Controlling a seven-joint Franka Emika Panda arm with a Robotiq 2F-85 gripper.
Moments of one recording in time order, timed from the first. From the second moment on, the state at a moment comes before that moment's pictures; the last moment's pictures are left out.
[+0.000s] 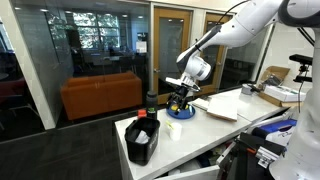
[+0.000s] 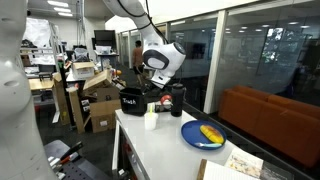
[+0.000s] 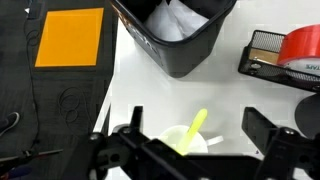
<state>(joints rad) -0.08 0.26 -0.10 -2.22 0.94 2.32 1.19</state>
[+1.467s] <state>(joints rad) -0.08 0.30 -0.10 -2.24 1.07 2.33 1.13</state>
